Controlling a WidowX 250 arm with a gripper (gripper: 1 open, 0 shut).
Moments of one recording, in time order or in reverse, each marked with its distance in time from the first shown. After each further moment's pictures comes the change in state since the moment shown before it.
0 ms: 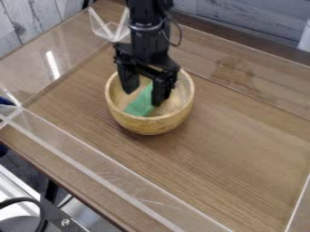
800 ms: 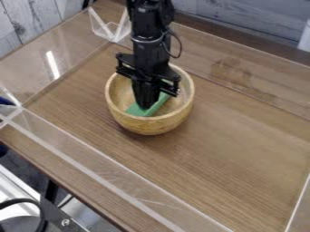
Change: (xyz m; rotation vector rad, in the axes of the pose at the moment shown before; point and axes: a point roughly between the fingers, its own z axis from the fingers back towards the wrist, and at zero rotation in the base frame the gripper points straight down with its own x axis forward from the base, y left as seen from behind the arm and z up) arm 0.000 0.001 -0.017 -0.004 0.038 0.013
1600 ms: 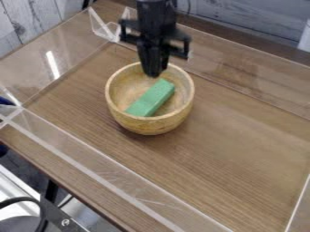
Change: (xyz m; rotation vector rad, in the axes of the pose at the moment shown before) arm 0.013 -0.022 0.063 -0.033 -0.102 -0.004
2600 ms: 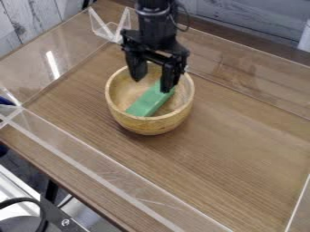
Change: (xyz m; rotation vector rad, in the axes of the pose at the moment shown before) arm 0.000 0.008 -0.031 0.033 0.025 -0.030
